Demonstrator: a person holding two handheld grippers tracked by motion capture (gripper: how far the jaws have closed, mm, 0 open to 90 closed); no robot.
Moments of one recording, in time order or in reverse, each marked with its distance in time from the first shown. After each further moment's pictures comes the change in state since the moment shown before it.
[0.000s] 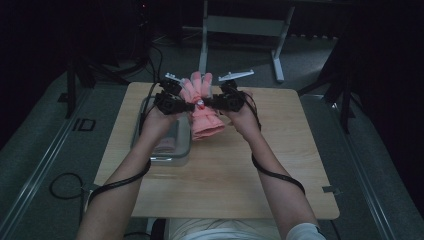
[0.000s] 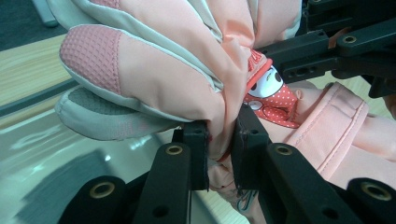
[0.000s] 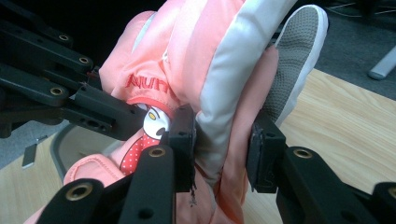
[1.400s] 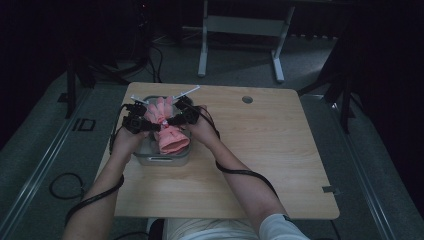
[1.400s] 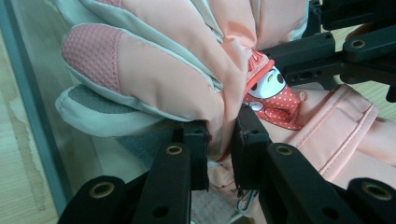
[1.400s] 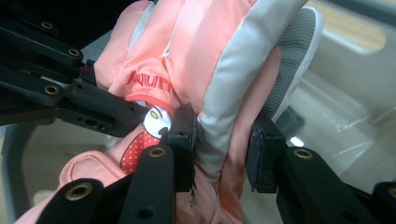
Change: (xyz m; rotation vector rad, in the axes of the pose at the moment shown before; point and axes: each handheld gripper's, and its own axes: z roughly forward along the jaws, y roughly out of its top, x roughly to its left) left arm 0.091 -0.093 0.018 0.137 0.051 -0.220; right arm 0.041 -0.024 0.141 0.224 0.087 0.004
